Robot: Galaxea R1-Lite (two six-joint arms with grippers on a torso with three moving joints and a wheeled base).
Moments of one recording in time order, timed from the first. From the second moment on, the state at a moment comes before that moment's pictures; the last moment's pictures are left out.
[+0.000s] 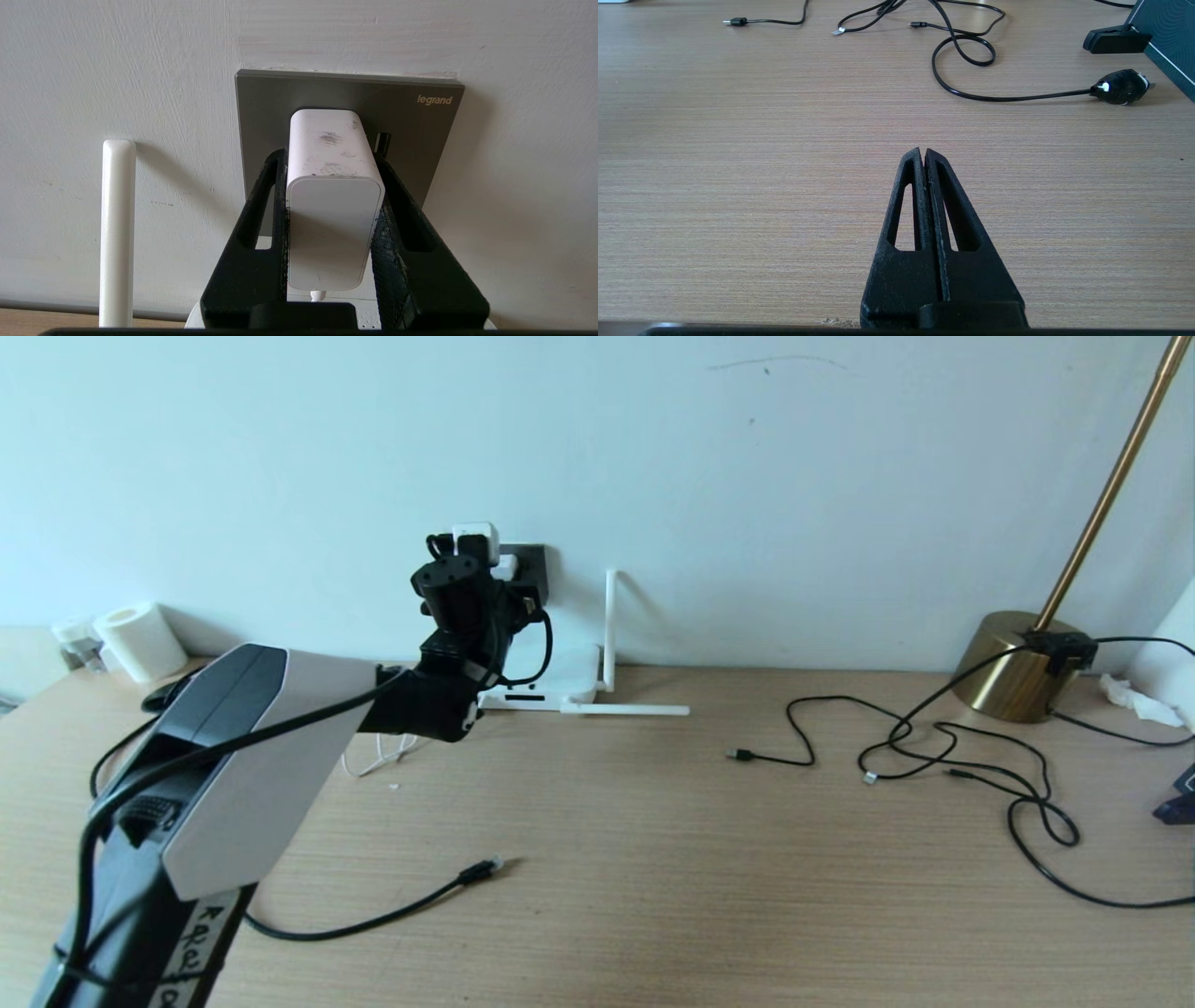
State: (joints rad) left arm -0.37 2.46 -1.91 -0.85 0.33 0.08; right arm 0.00 0.00 -0.03 0.05 -0.04 0.04
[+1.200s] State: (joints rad) left arm -0.36 2.49 -1.92 -0.83 0.32 0.08; right arm 0.00 0.00 -0.03 0.05 -0.04 0.04
